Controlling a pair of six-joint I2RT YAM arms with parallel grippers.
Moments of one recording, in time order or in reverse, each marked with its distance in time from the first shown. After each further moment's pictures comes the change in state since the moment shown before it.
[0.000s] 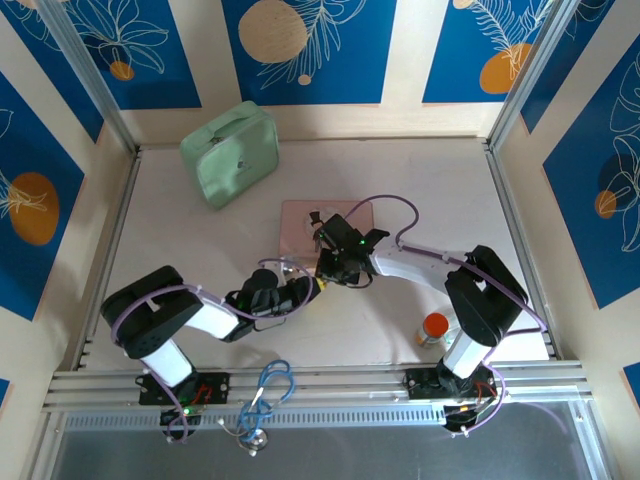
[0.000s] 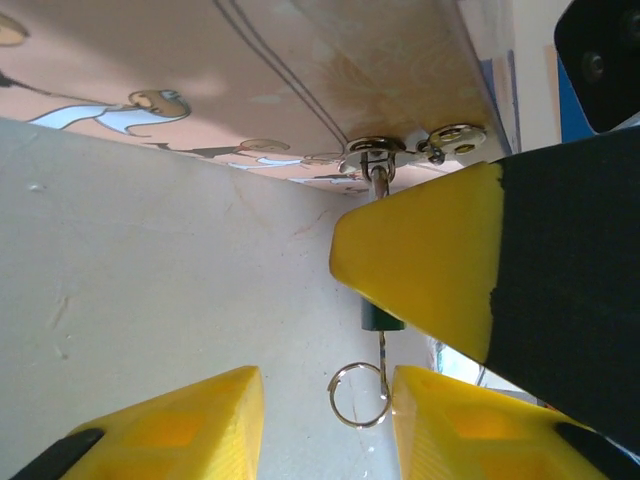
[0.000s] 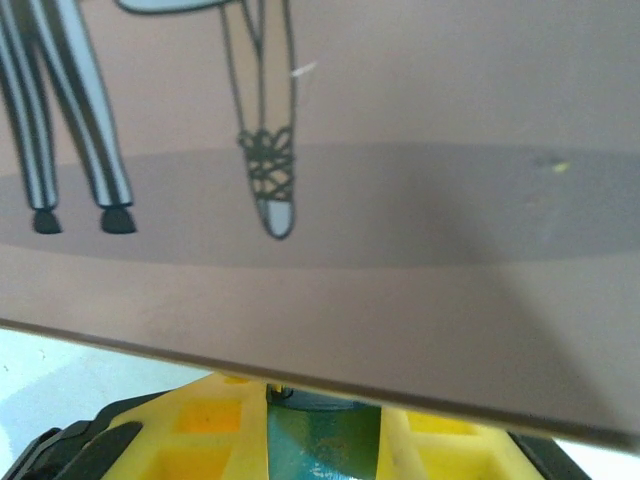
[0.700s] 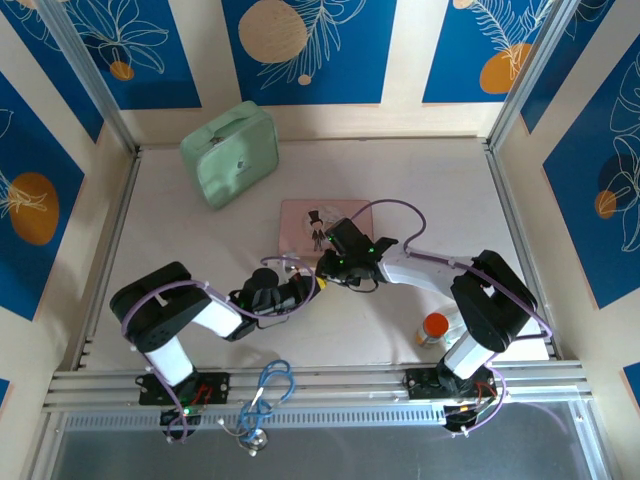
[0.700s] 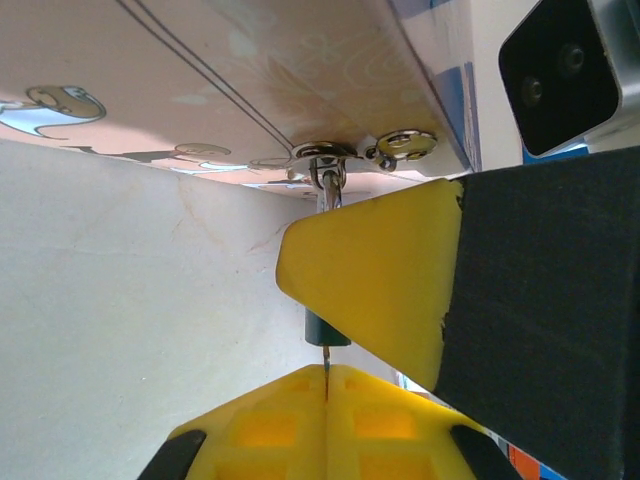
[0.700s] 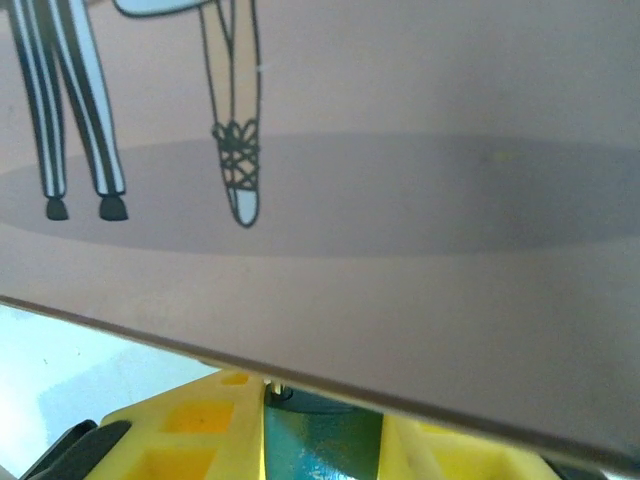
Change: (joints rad) left arm 0.010 0.058 0.010 0.116 0.019 -0.049; right arm -0.021 -0.053 -0.116 0.175 -0.029 -0.016
